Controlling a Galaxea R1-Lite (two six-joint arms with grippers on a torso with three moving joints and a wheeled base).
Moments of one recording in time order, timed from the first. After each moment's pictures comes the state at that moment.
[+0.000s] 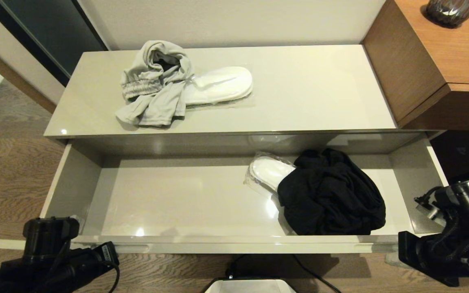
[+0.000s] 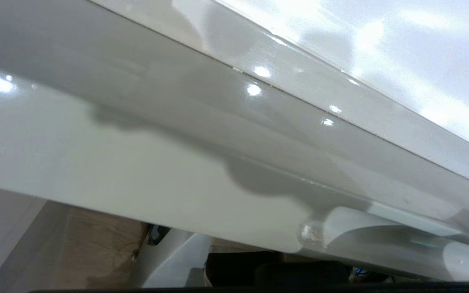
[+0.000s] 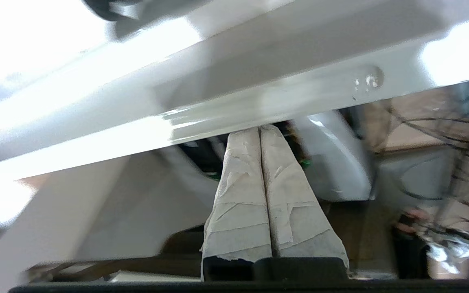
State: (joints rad) left arm -0.02 1.80 -0.19 -0.87 -0.03 -0.48; right arm 0.14 1.55 -0.52 0.00 0.16 0.55
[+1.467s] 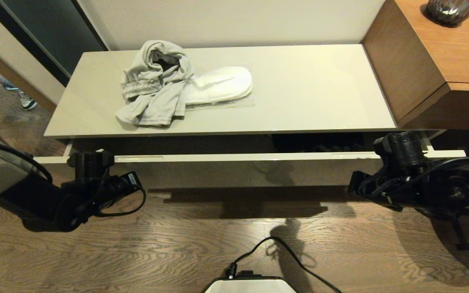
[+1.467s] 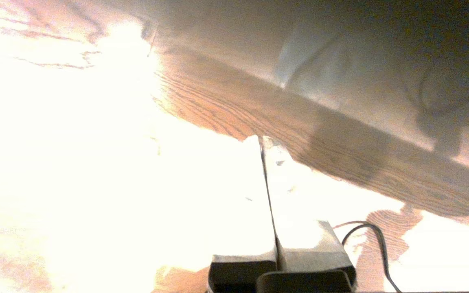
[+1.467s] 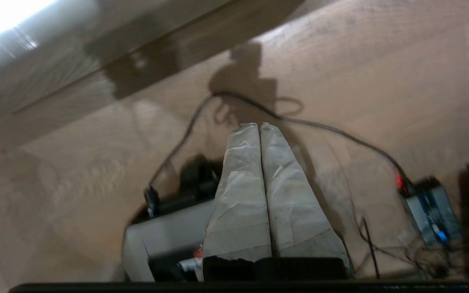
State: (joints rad) left arm -0.02 2.08 -0.86 -0.69 0.10 -0.41; right arm 0.26 1.83 -0.92 -0.18 -0.23 0.56
